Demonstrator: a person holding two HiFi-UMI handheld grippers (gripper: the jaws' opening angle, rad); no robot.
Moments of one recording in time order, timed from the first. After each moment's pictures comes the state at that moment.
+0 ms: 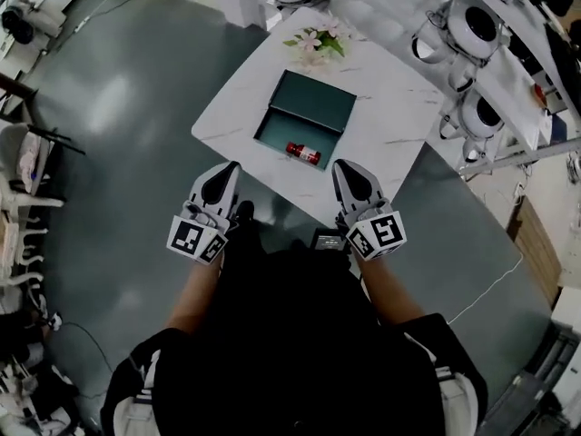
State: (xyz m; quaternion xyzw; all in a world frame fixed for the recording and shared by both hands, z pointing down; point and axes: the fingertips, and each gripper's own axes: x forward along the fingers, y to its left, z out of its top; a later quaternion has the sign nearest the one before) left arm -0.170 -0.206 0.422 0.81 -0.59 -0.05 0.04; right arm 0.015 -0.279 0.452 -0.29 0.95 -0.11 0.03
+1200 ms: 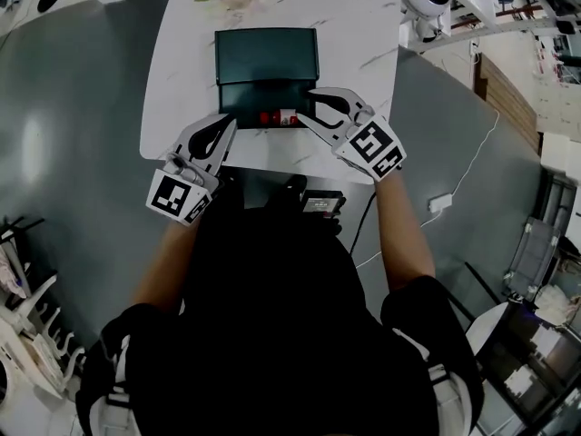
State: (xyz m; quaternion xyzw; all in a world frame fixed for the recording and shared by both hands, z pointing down) left arm -0.167 -0.335 0.501 0.94 -0.33 -0.01 0.11; right arm -0.049 -0.348 0.539 -0.23 0.92 -0.08 -0.31
